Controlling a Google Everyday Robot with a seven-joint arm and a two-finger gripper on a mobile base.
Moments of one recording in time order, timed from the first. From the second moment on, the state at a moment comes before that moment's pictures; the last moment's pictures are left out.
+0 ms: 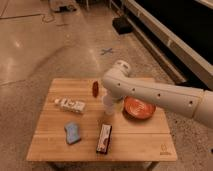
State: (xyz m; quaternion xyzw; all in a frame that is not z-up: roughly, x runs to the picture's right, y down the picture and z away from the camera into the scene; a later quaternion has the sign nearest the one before) arm 0.044 0.062 0.783 -0.22 -0.04 -0.21 0.95
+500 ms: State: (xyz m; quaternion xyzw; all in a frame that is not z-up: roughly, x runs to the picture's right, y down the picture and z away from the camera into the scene) arm 0.040 0.039 0.815 -0.22 -0.04 -0.22 0.95
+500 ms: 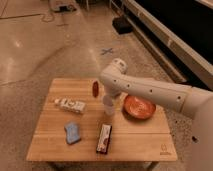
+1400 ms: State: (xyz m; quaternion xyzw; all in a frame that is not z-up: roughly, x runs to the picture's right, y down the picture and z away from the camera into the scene) arm 0.019 0.031 0.845 -0.19 -0.06 -0.24 0.95
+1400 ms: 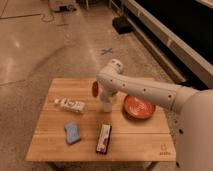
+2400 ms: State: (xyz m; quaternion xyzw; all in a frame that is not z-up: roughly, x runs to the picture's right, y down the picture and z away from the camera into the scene) arm 0.011 0.017 0.851 -0.18 -0.06 -0.24 0.95
